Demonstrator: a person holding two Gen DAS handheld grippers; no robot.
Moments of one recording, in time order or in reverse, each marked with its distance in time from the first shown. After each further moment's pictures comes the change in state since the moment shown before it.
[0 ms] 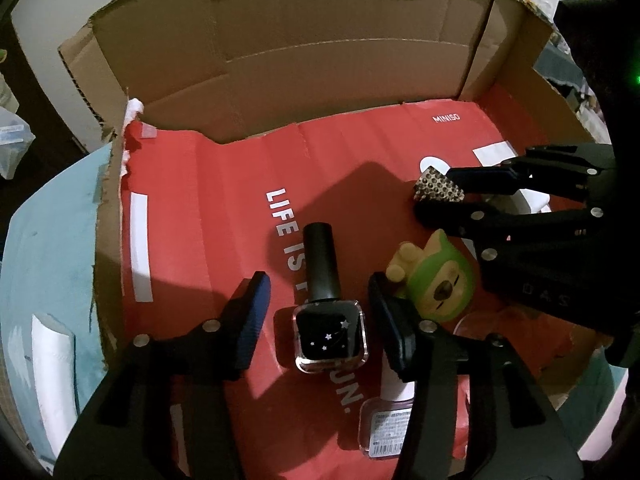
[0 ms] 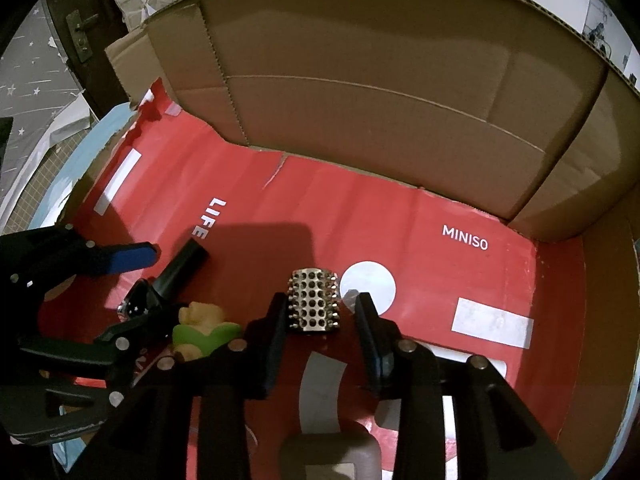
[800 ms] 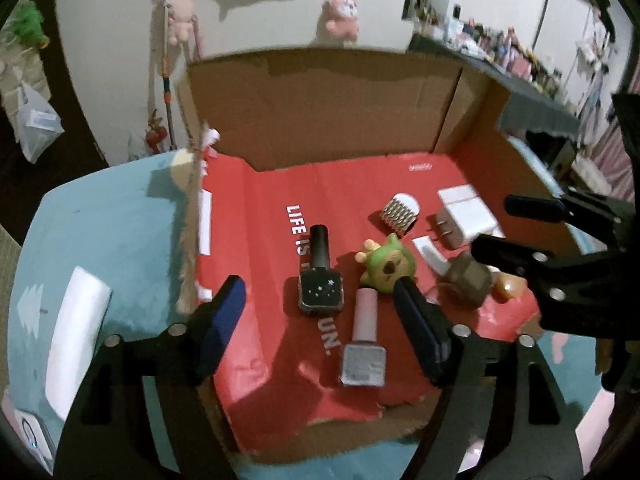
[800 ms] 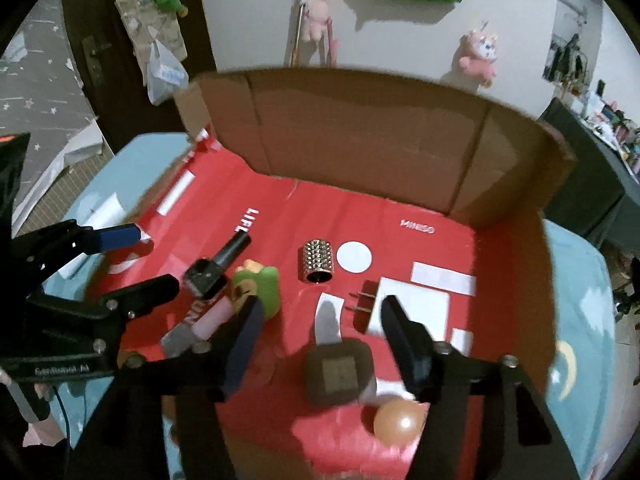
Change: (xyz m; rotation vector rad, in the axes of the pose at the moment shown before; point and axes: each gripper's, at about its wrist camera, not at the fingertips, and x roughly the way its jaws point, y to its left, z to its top) left arm -0.088 -0.001 -0.041 -0.103 -0.211 -0.005; right arm -0.106 0.011 -0.052 0.030 -0.185 -0.040
